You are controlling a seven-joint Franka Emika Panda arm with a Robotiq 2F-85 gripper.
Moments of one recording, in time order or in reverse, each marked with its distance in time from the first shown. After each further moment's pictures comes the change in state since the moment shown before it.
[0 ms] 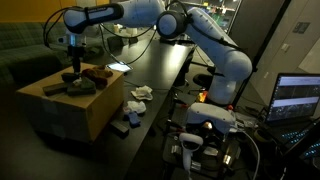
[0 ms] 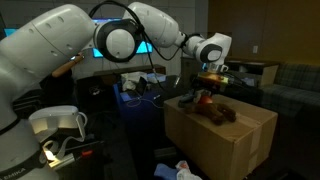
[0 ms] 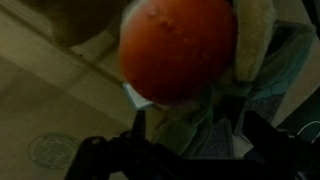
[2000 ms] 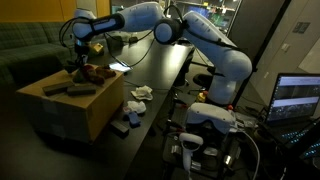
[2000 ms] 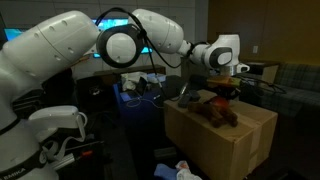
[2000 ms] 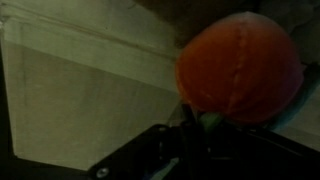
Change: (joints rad) arm -0.003 0.062 -0.127 0.063 -0.123 0.234 0.378
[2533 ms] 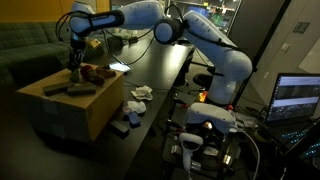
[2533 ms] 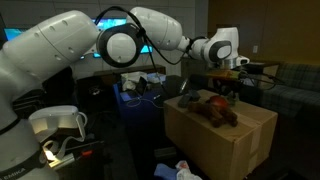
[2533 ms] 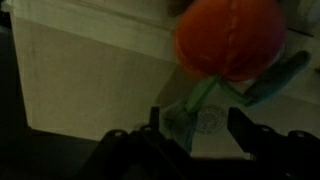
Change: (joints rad) arm 0.009 -0.003 0.011 0.055 -0.009 0.001 0.050
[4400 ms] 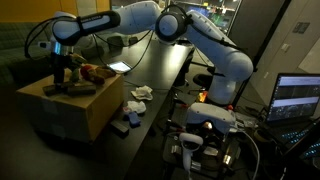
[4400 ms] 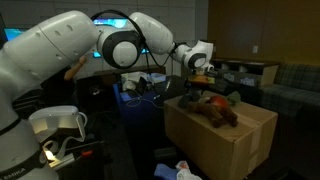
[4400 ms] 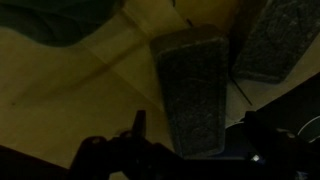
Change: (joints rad) arm 0.034 -0.008 0.264 -0.154 0.016 0.025 -0.423
